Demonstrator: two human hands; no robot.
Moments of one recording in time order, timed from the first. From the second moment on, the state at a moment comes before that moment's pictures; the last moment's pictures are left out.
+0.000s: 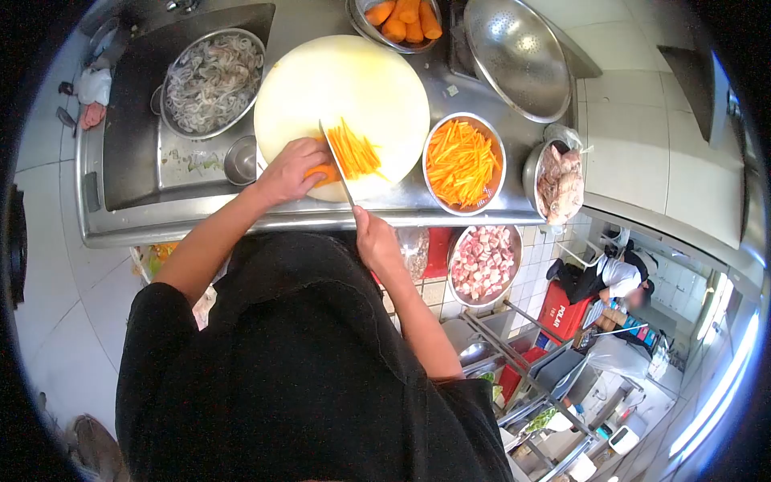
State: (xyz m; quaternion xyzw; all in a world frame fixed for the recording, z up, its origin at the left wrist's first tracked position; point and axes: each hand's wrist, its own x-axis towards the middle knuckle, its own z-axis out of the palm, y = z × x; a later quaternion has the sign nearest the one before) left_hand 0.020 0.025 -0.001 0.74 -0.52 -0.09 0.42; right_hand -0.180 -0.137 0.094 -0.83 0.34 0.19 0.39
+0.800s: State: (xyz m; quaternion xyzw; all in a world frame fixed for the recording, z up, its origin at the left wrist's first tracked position) left_hand 0.019 0.034 0.017 0.77 -0.54 -0.11 0.33; right_hand -0.198 -0.137 0.125 -0.79 0.38 0.24 0.42
